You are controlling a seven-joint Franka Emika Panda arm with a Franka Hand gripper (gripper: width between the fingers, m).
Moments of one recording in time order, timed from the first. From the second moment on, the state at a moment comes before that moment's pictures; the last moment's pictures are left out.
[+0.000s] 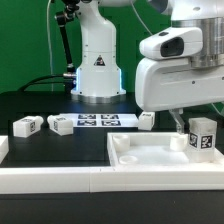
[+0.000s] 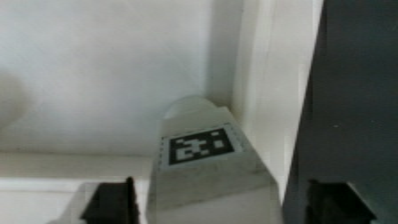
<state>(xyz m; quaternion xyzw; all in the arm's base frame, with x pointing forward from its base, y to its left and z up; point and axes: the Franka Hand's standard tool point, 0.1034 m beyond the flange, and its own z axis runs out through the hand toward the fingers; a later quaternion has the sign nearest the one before) 0.625 0.120 0.076 -1.00 -0.05 0.01 0.06</state>
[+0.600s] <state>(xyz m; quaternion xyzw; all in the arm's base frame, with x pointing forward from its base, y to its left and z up) 0.626 0.115 0.075 -1.00 0.08 0.01 0.06</state>
